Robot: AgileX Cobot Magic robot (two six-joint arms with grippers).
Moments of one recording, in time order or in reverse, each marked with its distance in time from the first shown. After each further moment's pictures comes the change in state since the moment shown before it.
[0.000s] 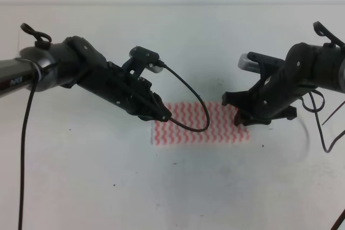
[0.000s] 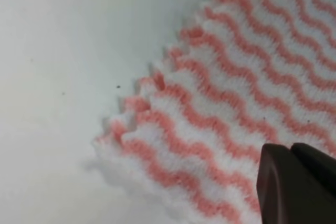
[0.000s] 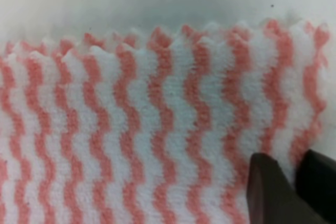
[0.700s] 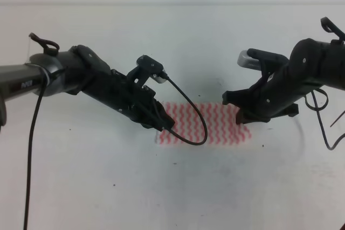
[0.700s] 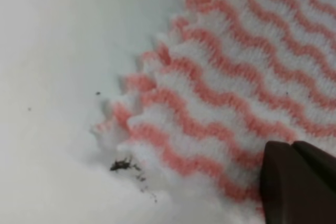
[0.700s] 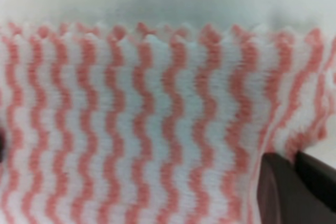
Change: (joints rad) left arm -0.001 0.053 -0.002 -0.025 0.026 0.126; right arm 0.001 -0.076 0.002 0.062 -0.025 -0.078
